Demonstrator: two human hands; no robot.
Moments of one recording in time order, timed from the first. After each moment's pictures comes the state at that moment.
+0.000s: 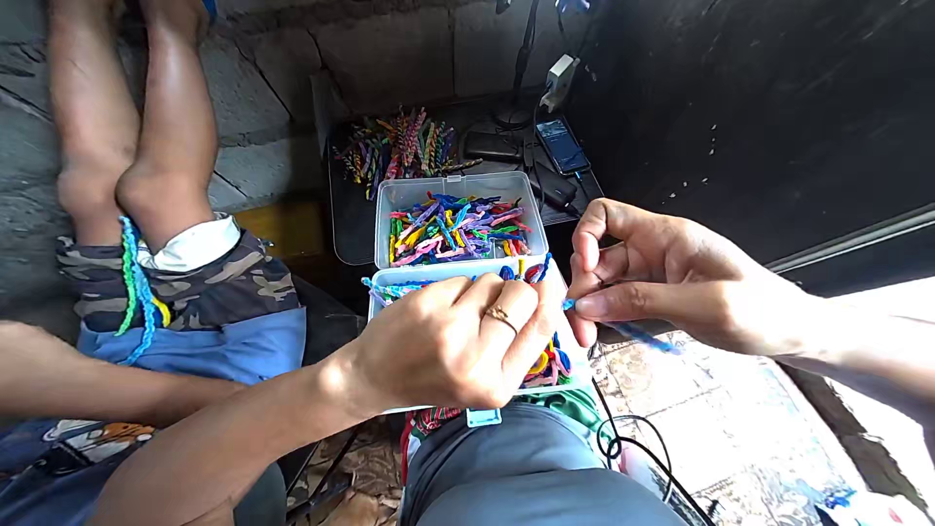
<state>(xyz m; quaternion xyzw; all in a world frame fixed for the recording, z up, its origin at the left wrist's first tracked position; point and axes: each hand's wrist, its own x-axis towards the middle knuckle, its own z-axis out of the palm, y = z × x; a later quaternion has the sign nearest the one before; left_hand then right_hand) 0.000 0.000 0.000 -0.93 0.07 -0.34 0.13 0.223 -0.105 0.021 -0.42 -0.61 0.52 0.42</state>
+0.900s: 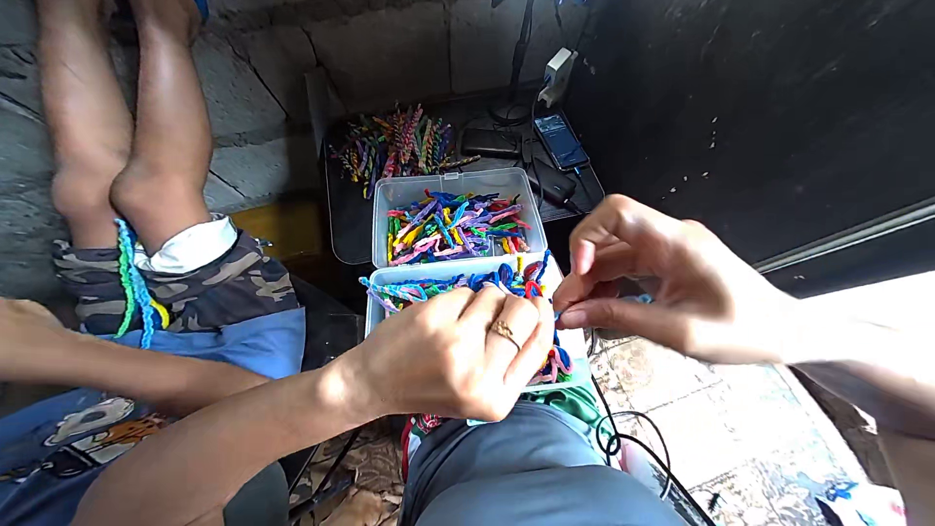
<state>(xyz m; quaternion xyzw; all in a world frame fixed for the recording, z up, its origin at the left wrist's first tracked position) -0.001 -0.002 -0.005 -0.93 0.10 -0.31 0.16 0.224 -0.102 0.011 -0.43 -0.76 0.31 0.39</state>
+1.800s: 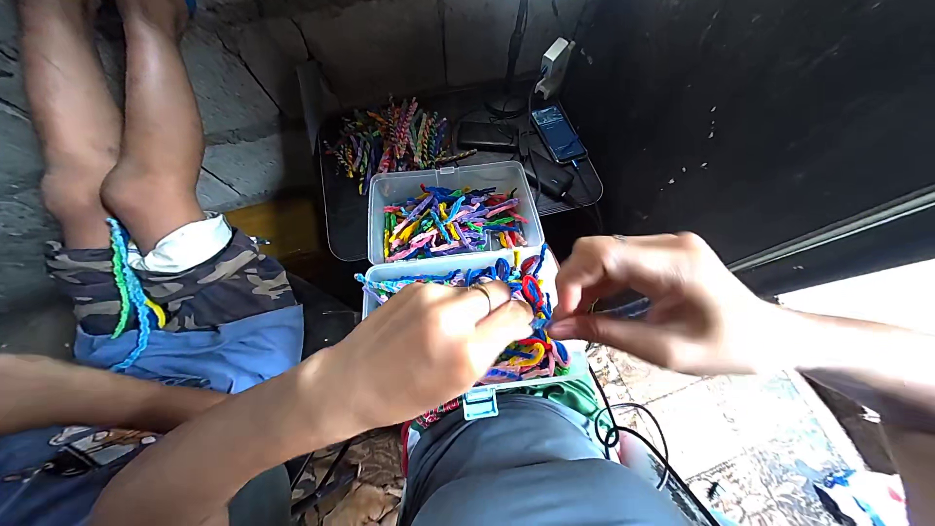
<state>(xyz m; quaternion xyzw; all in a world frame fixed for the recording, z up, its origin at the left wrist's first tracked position) -0.005 0.002 -0.004 -0.96 0.05 -0.26 -0.08 0.222 -0.106 0.002 -0.40 -0.79 0.24 0.40</state>
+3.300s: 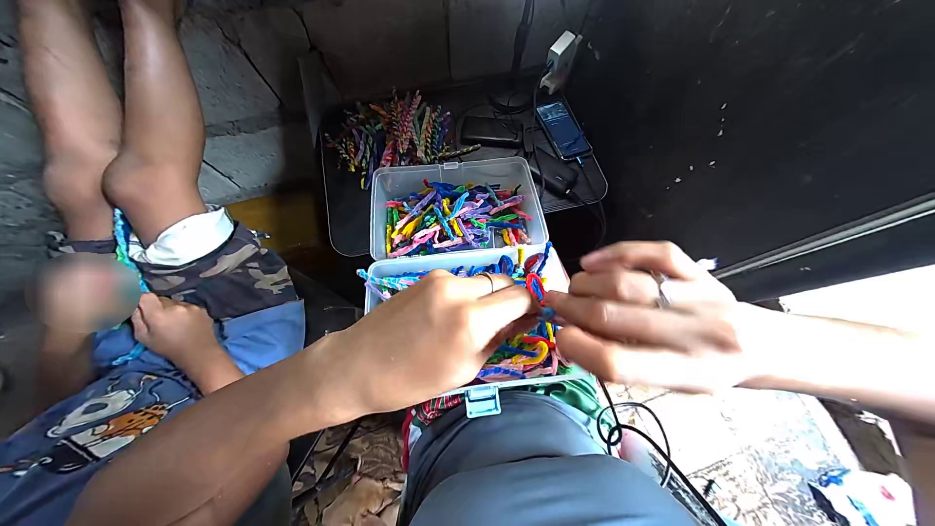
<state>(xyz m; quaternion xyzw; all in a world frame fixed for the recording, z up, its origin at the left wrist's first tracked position) -0.004 0.011 -0.004 -0.95 0.04 -0.22 -0.20 0.213 -0.110 -0.012 -0.33 -0.88 -0.14 0.32</state>
